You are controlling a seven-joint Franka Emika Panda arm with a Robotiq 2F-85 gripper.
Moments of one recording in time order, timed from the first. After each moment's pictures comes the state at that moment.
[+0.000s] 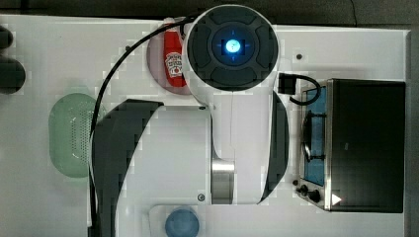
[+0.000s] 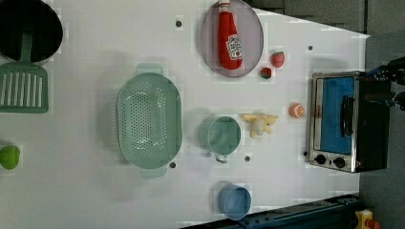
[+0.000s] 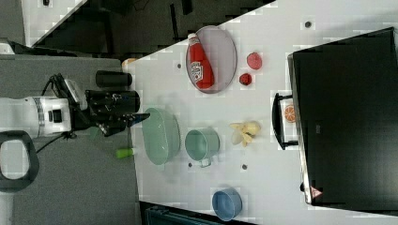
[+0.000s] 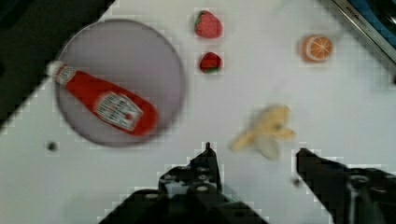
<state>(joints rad) 0.02 -0.04 -0.01 -1.81 -0.02 0.20 0.08</state>
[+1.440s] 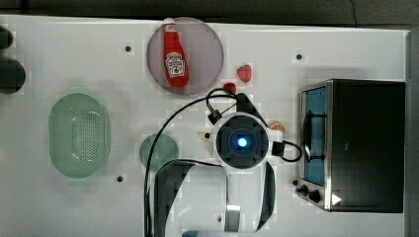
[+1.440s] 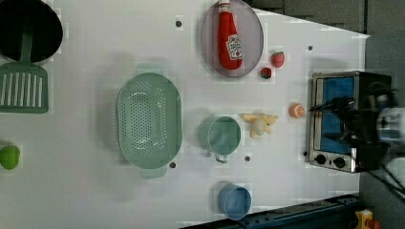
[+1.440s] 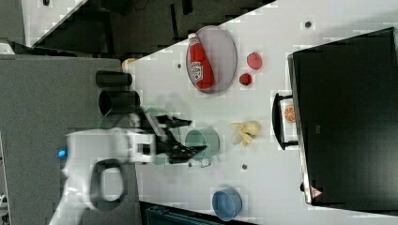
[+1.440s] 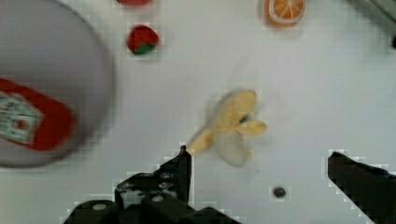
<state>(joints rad) -0.02 -0.14 -0.04 -2.37 -0.04 0.63 0.13</state>
